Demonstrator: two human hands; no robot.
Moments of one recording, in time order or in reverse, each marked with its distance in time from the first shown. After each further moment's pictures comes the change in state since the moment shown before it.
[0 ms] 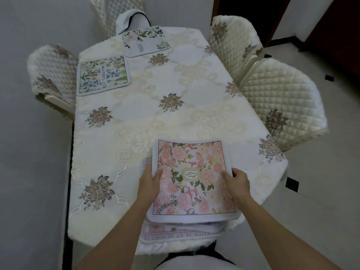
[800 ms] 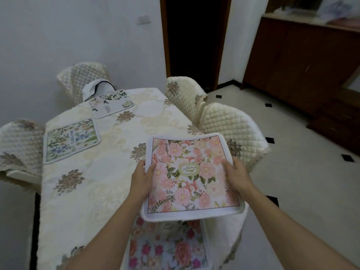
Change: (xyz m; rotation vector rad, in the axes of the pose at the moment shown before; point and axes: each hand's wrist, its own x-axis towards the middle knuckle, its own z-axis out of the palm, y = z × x) left_hand 0.043 0.171 0.000 -0.074 -0.074 0.375; right_hand 0.014 -0.082 -0.120 0.225 0.115 -0.207
